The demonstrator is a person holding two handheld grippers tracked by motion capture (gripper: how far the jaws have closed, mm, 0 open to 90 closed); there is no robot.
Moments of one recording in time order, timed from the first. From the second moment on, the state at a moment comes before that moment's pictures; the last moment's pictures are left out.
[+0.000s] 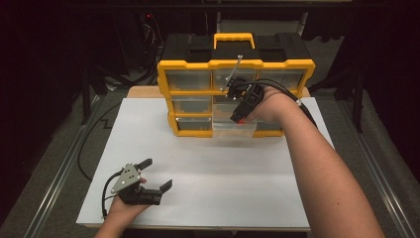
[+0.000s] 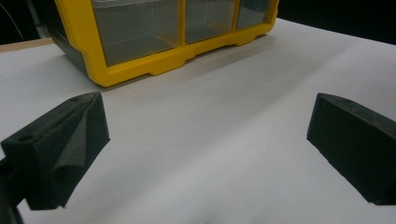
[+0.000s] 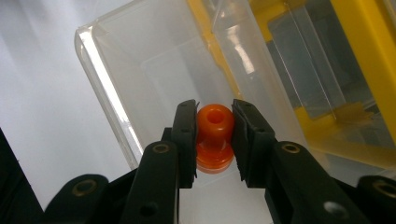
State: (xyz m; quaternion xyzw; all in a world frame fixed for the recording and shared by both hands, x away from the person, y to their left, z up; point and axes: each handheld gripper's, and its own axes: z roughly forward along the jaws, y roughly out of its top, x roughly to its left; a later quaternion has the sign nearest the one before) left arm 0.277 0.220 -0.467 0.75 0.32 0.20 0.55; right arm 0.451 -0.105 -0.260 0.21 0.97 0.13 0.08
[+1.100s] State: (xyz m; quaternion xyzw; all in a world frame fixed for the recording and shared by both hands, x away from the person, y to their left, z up) left arm 0.278 0.220 -0.468 0.75 0.33 0.20 0.54; right arm 0.397 -0.178 -0.236 0.25 0.95 0.15 0.08
